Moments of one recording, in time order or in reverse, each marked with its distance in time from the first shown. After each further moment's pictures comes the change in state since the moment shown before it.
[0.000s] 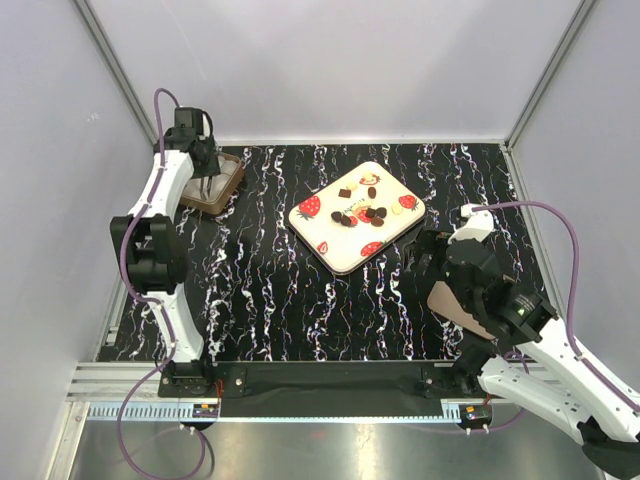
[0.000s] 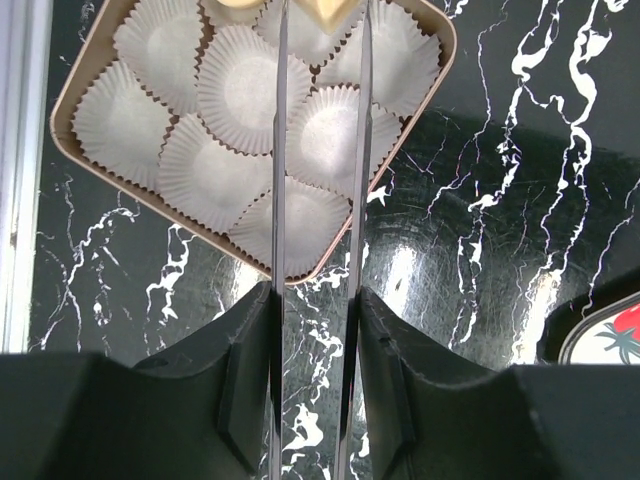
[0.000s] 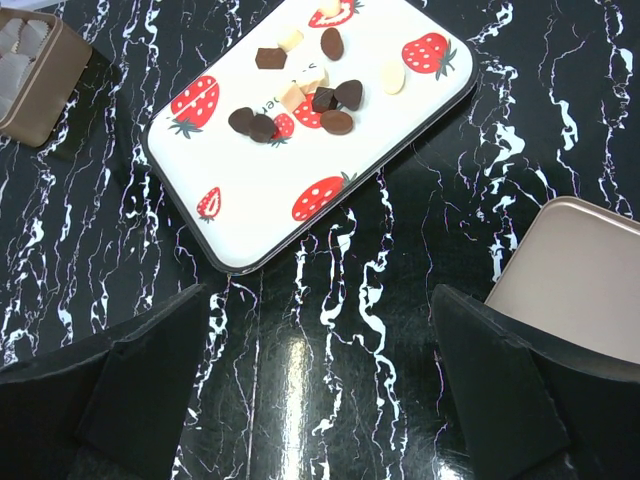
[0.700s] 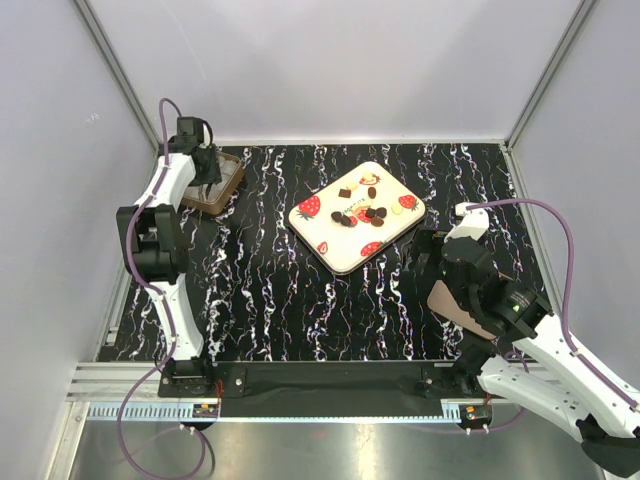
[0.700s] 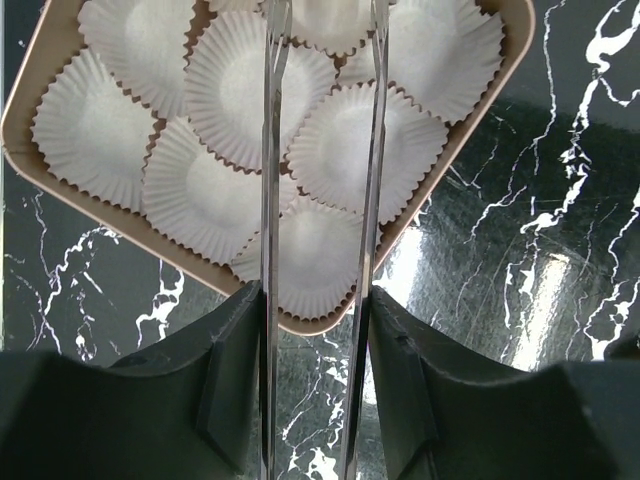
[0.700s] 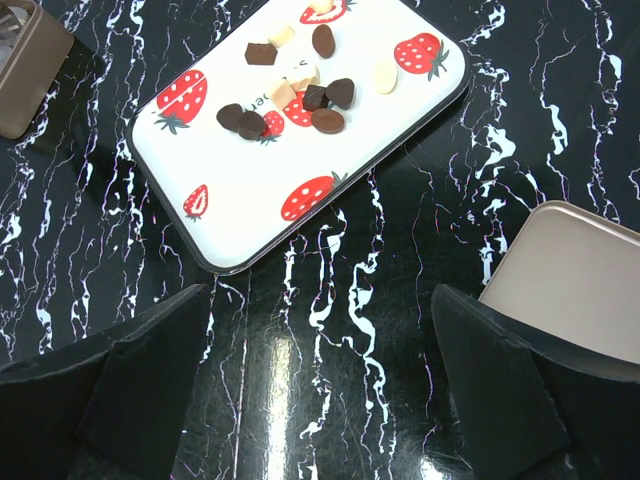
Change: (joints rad) left arm 0.032 0.107 -0.020 0.070 0.017 0.026; right arm 0.000 0.024 0.000 0.012 0.011 -0.027
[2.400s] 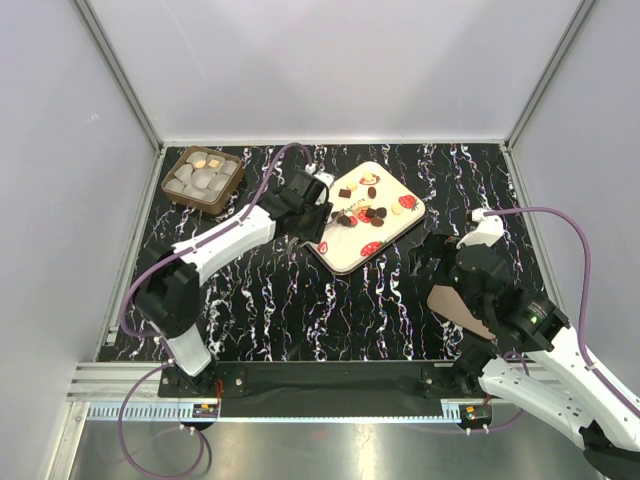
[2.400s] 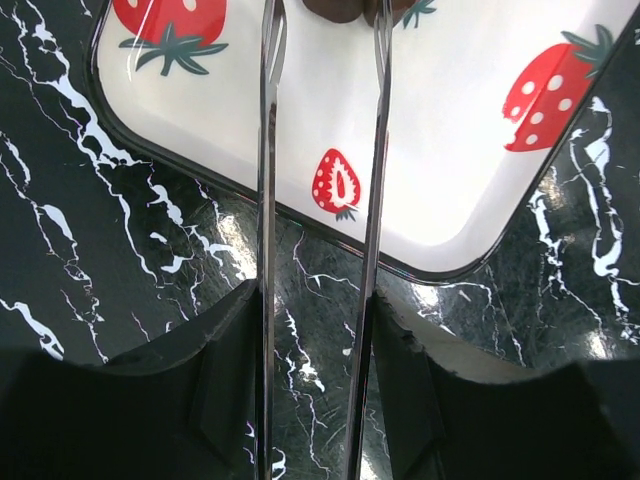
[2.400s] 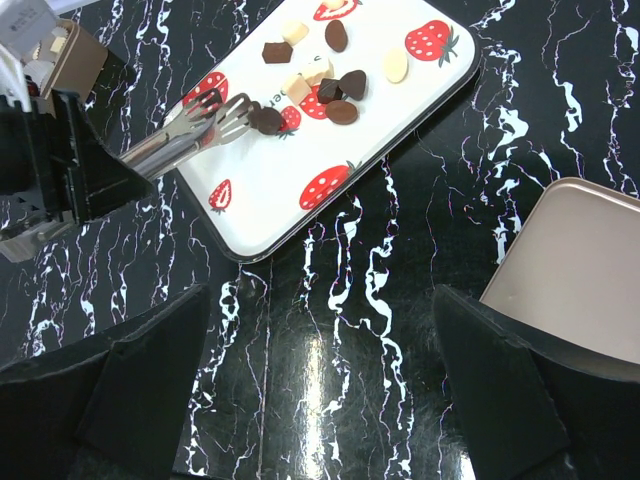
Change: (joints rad) left arm -0.718 -0.359 -0.424 0.049 -0.003 -0.098; right arm 0.000 -0.073 0.018 -0.078 -0.027 0.074
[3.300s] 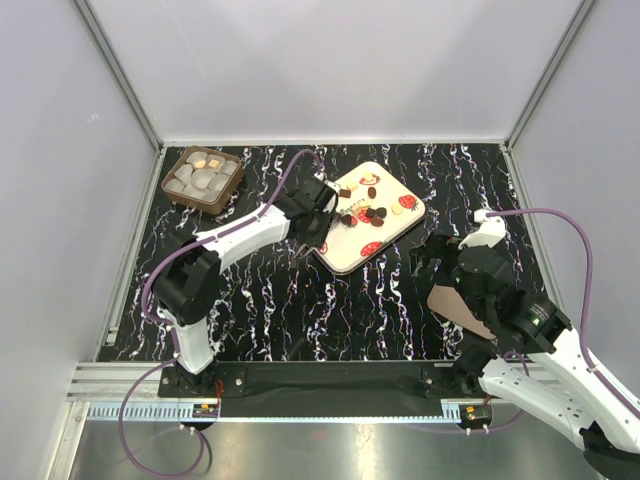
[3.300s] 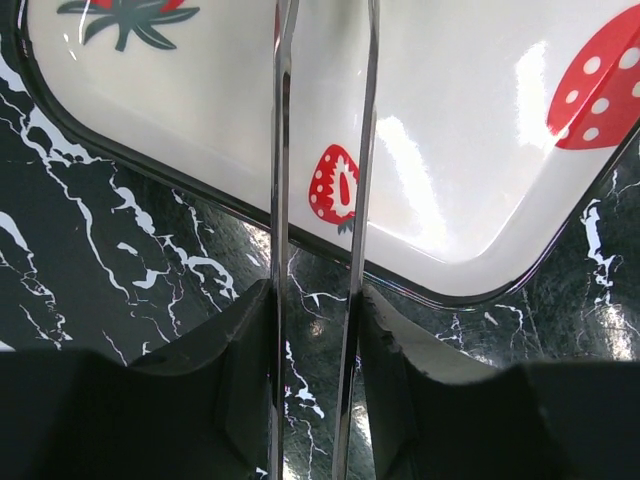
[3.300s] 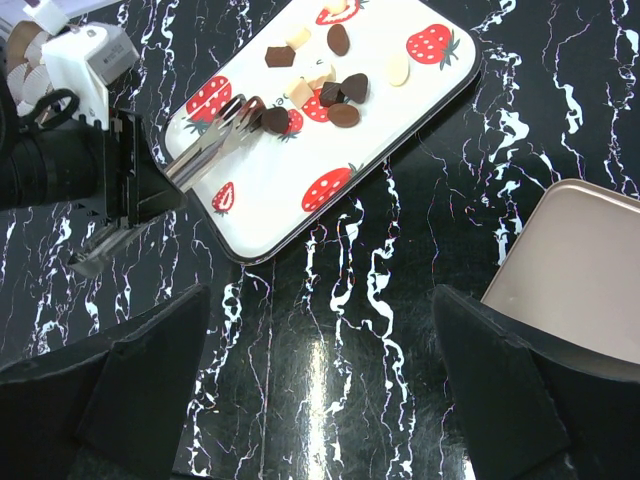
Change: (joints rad) left arm -0.015 0.126 0.010 0.014 -0.016 -0.007; right arm 0.000 -0.013 -0.002 0.001 0.001 0.000
